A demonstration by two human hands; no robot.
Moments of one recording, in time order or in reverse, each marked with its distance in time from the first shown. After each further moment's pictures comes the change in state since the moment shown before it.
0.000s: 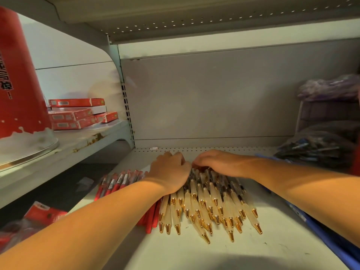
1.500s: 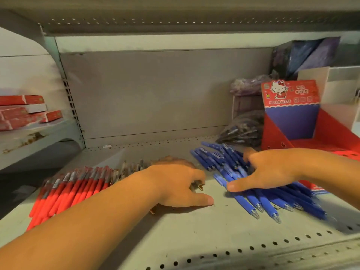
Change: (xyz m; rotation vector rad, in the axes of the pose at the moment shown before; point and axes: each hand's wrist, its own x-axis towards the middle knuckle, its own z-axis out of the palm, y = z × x) left_hand -0.064 0.108 0.005 0.379 -0.333 0.732; right_hand -0.229 0.010 -0.049 -0.452 -0.082 0.626
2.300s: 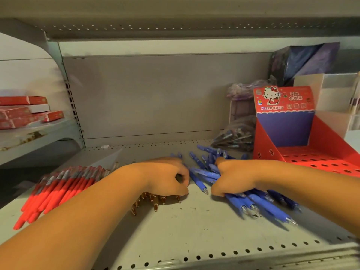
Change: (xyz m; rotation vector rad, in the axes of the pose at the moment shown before) left_hand 0.019 0.001 -0.009 -0.249 -0.039 -0.126; right_hand 0.024 -0.016 0.007 0.291 -0.047 -0.095
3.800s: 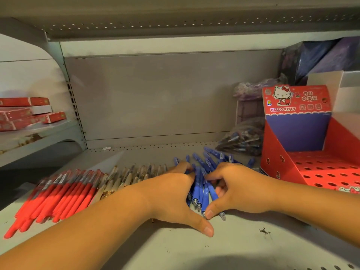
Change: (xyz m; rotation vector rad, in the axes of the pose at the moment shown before) left_hand -0.005 0.020 0.015 -0.059 0.054 0.062; right_hand 0.007 0.014 0.012 -0.031 0.251 -0.494
